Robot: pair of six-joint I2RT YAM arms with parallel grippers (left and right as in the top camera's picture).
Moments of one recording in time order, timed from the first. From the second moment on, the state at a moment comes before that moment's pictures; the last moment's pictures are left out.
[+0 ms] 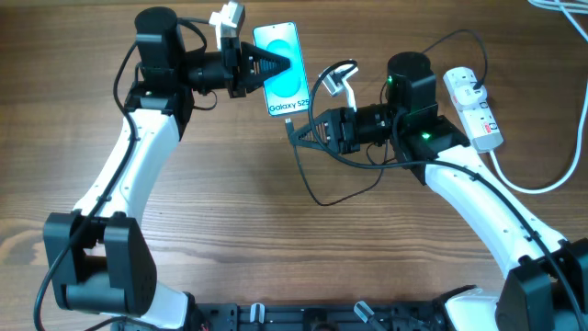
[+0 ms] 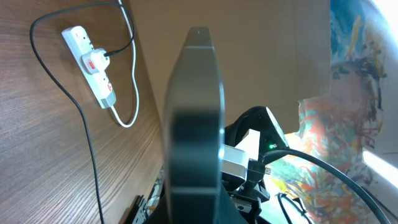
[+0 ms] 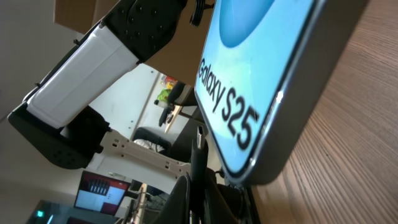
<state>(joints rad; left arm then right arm) -0.10 1.69 1.26 0.16 1.36 -1.08 0.36 1.53 1.04 0.07 -1.32 0.68</state>
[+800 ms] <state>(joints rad) -0.08 1.69 1.26 0.16 1.36 -1.13 0.36 1.53 1.04 0.11 -1.30 0.73</state>
